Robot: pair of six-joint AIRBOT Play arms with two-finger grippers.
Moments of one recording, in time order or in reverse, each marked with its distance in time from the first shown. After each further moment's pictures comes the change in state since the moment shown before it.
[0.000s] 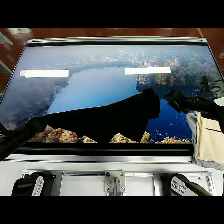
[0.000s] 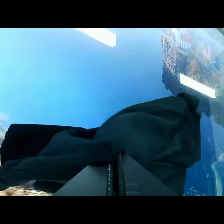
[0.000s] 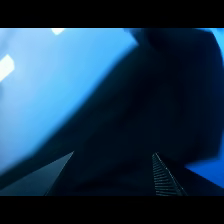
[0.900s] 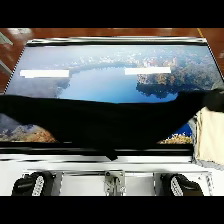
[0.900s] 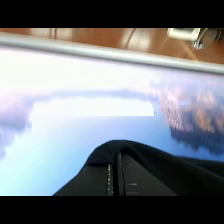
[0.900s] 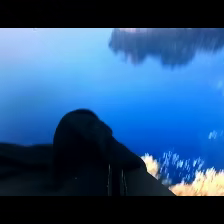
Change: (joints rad) left arm 0.000 0.010 0.522 0.267 -0.183 0.007; right arm 0.092 0.470 0.357 -0.473 0.380 0.216
